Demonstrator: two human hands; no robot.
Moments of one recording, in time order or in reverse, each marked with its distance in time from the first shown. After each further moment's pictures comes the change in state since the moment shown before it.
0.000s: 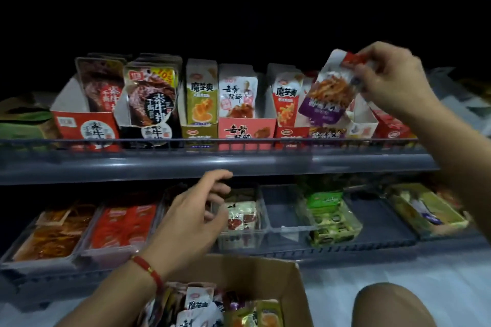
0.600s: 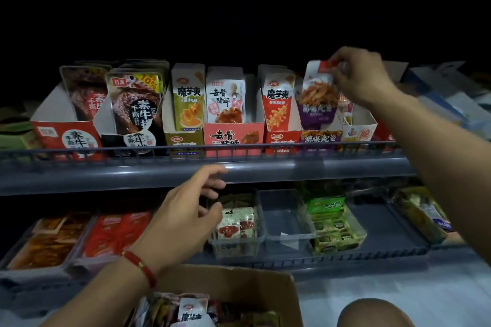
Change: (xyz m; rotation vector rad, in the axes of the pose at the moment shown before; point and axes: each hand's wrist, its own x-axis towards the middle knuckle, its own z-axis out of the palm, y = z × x) left_hand 0.030 0.018 0.016 0.038 0.034 -0.031; right_hand 0.056 0.049 0.042 -0.181 -0.090 0.065
